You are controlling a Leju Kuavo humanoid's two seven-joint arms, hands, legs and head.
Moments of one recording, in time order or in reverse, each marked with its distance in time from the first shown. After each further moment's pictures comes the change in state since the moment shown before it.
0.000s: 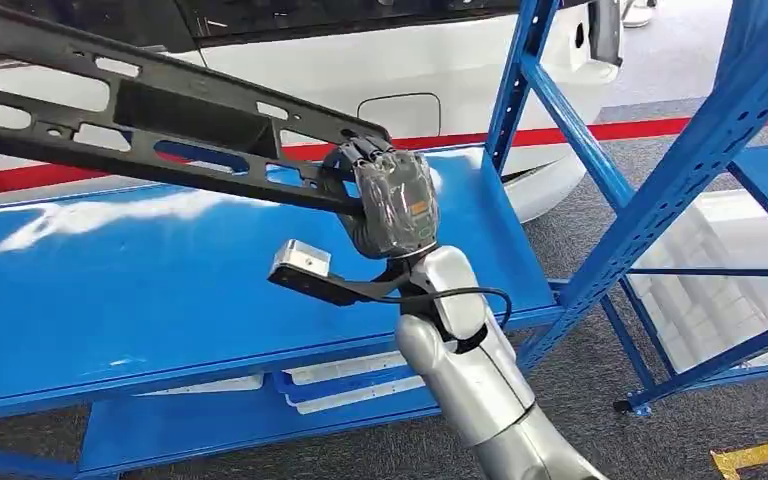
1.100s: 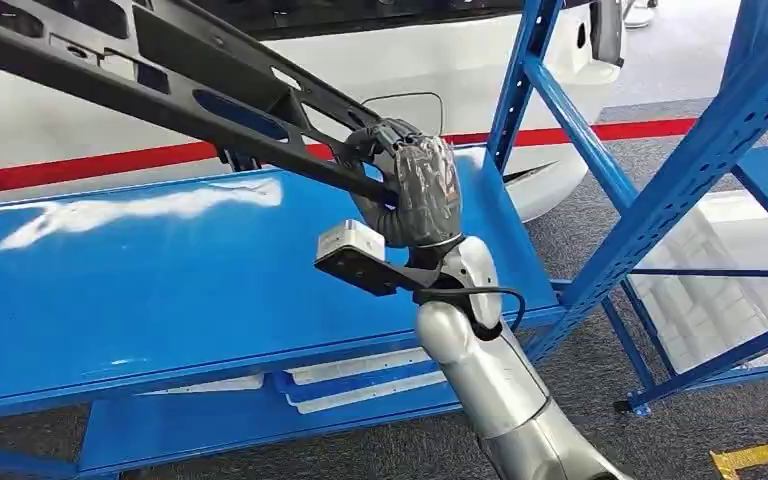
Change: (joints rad) left arm 0.030 0.024 0.016 0.002 0.050 -0.170 0.138; right arm -0.020 -0.042 -0.003 -0.032 -0.351 -0.050 -0.117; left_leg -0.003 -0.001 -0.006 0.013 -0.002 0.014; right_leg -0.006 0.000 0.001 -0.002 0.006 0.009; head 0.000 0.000
